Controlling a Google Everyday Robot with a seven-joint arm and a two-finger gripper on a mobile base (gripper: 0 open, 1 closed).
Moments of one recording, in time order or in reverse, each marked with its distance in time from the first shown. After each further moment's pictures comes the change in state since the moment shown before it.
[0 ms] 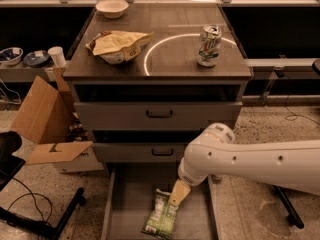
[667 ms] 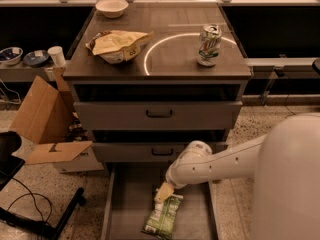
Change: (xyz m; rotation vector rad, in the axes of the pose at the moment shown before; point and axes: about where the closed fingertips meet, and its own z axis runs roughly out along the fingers) arm -0.038 -0.012 0.145 -0.016 -0.125 0.074
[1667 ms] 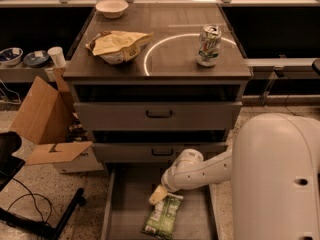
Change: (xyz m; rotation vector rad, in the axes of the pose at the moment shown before) arm -0.003 -0.002 0.071 -0.021 -0.048 0.096
